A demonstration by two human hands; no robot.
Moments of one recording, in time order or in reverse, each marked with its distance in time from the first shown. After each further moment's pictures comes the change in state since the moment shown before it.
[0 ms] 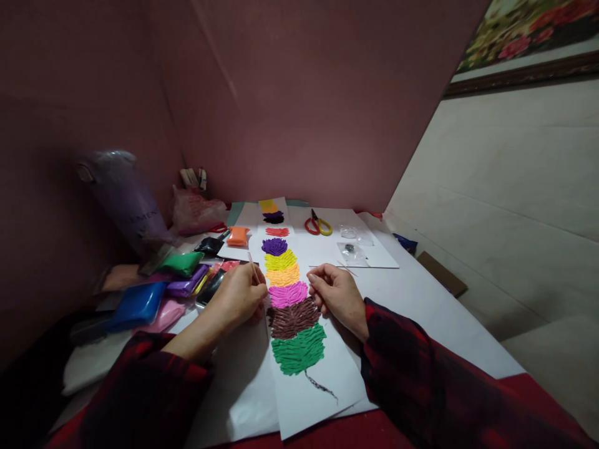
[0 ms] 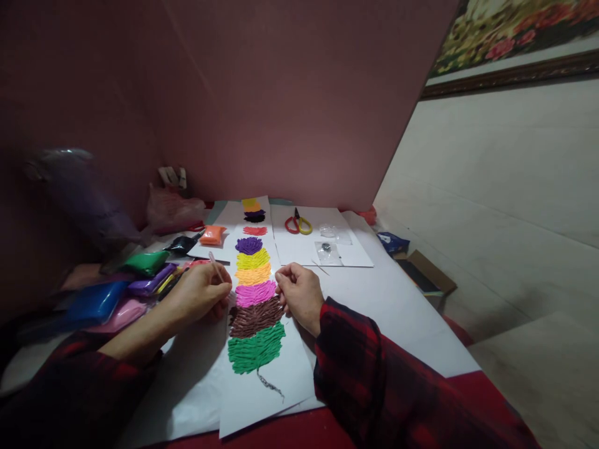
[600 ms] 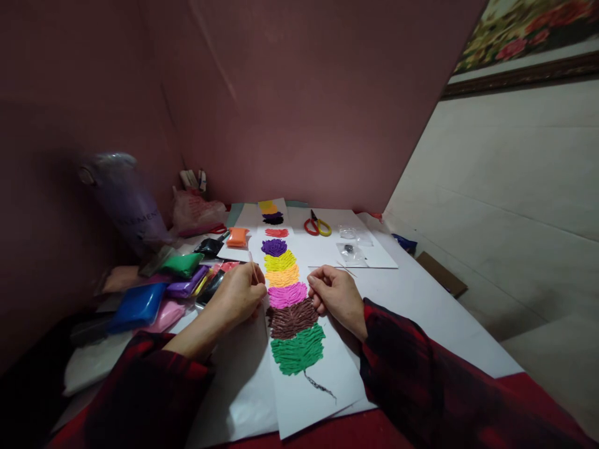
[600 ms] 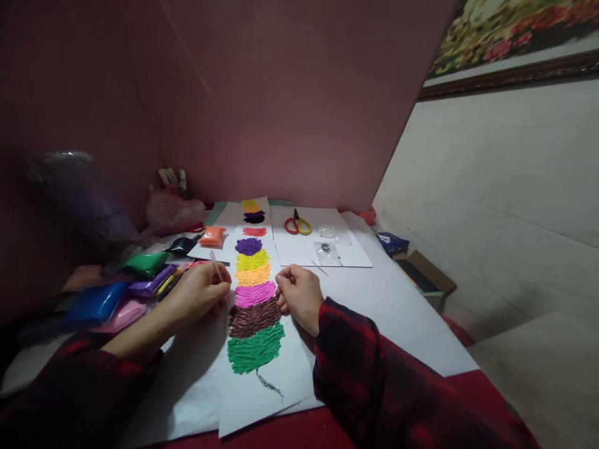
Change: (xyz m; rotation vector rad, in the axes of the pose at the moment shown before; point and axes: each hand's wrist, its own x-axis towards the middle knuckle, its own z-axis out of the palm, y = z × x) left_hand 0.000 0.002 -0.002 0.088 0.026 0.044; right_hand 0.000 -0.004 0.001 -0.024 0.014 0.041
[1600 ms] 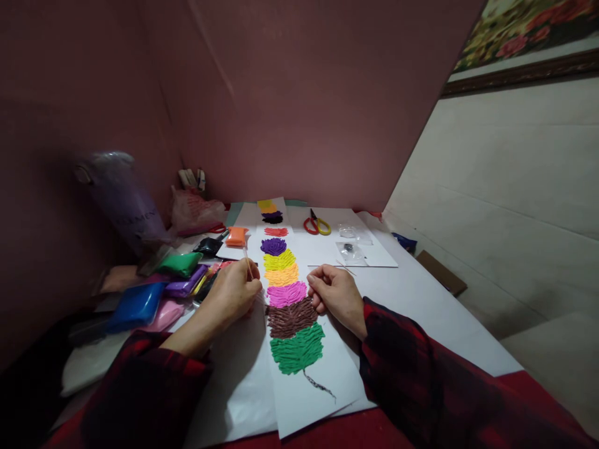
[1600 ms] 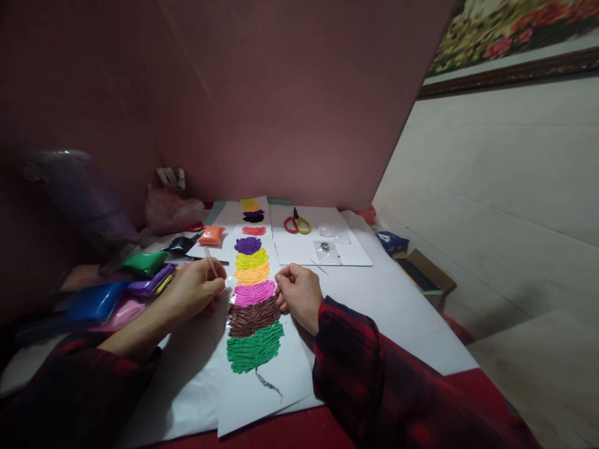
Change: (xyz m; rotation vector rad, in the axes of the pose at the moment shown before) left_hand 0.003 -0.002 -0.005 0.027 0.100 -0.040; right_hand 0.000 -0.002 0.000 -0.028 0.003 0.018
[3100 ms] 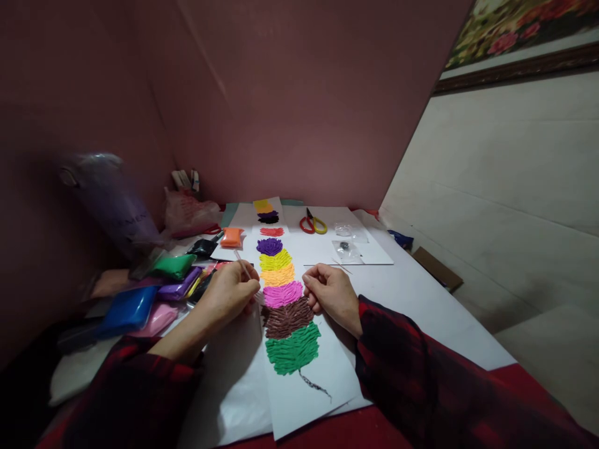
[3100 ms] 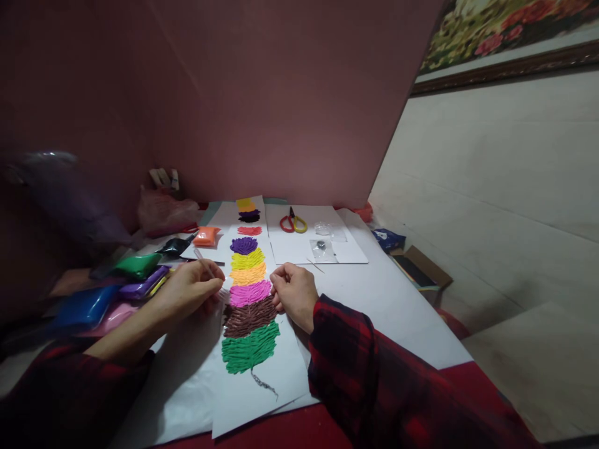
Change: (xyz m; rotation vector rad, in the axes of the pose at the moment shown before) left_hand -0.003 0.004 0.001 -0.252 -0.083 -0.009; right_hand 0.000 0.002 -0.001 0.012 -0.016 -0.008
